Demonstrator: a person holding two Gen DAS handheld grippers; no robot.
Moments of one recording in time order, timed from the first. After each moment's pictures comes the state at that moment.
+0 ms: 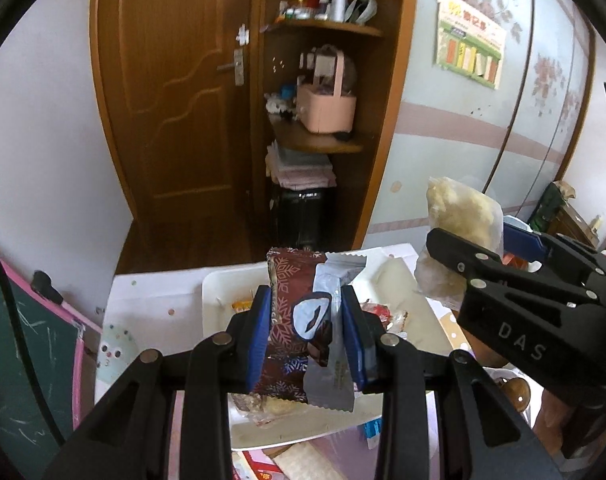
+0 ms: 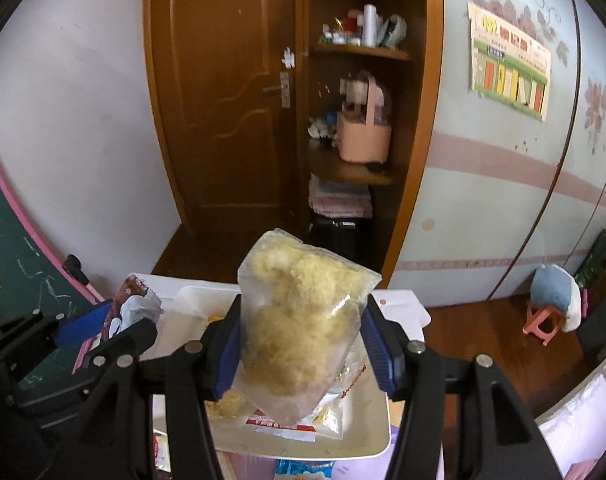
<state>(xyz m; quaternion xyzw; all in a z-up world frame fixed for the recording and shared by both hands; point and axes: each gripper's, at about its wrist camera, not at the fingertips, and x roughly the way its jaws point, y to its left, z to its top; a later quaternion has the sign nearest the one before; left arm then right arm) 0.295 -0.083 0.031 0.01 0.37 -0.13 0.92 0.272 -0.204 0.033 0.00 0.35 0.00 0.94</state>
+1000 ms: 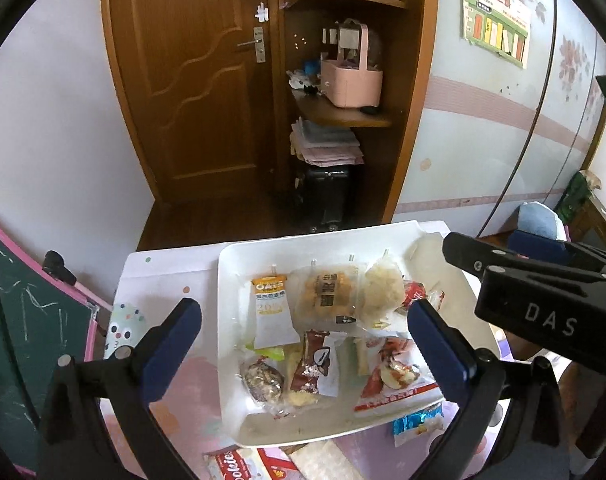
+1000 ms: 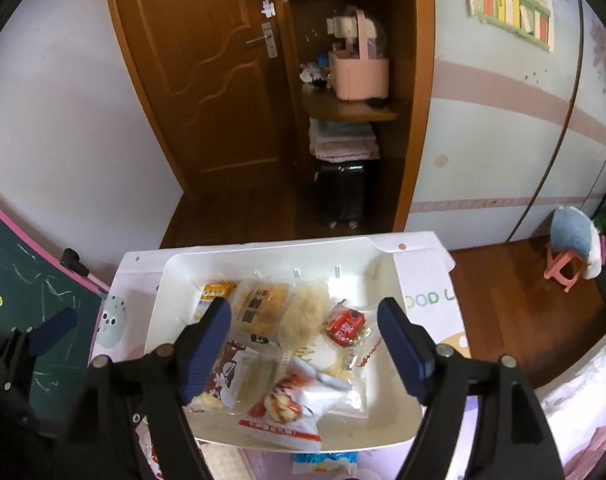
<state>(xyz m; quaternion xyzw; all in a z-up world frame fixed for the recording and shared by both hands) 0.305 -0.082 -0.009 0.03 0.40 -0.08 0.91 0.292 -0.216 -0.005 0.06 0.42 0.00 0.90</state>
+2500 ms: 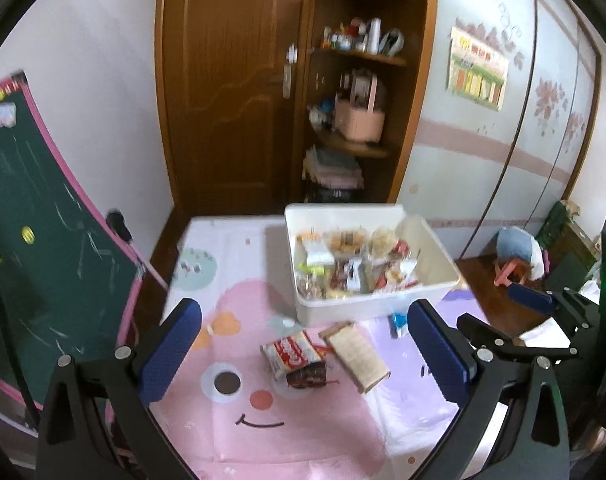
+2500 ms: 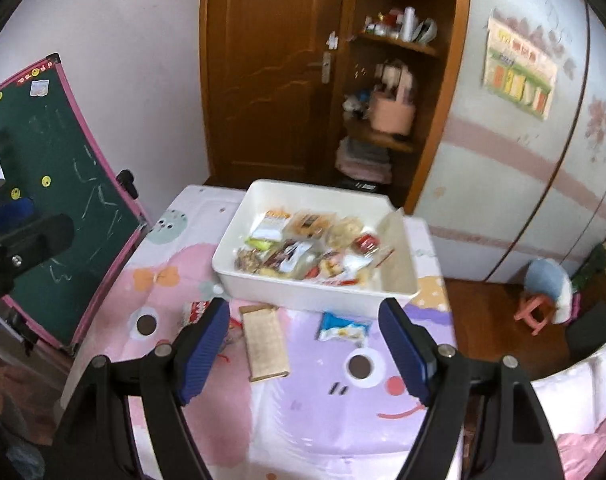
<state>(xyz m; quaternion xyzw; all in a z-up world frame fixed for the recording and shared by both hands) 0.086 0.044 0.031 -0.02 0.35 -0.08 0.93 0.073 -0.130 0.000 -0.04 0.39 0.05 0.92</state>
